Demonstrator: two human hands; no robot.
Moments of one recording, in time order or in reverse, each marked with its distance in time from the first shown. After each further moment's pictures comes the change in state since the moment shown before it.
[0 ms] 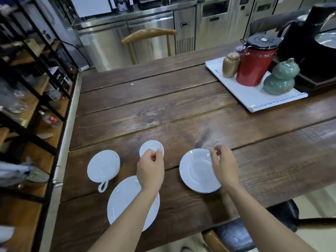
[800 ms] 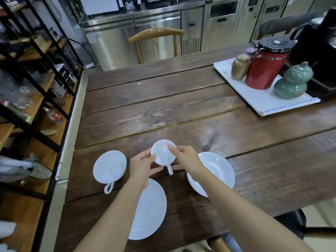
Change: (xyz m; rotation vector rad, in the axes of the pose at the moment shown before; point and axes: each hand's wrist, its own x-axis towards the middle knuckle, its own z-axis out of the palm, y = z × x) left_hand 0.046 -0.022 -0.024 -0.512 -0.291 -0.469; right_hand -0.006 -0.101 0.058 0.474 -0.610 0.178
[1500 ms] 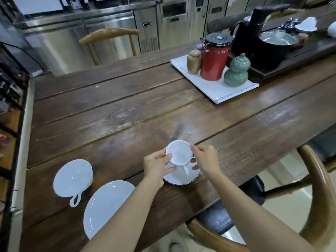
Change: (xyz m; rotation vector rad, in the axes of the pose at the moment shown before) left_hand -0.044 -0.029 0.094 0.012 -0.253 -0.123; right_hand -0.055 0.050 -0.097 -0.106 0.569 -0.004
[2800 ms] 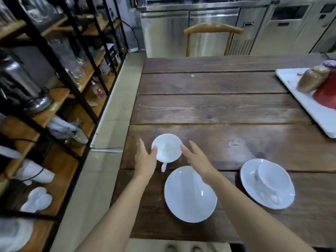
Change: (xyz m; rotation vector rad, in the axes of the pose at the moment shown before) left_hand -0.007 0.015 -0.257 0.356 0.558 0.168; right_hand -0.080 -0.074 0.215 -0.088 -0.762 -0.039
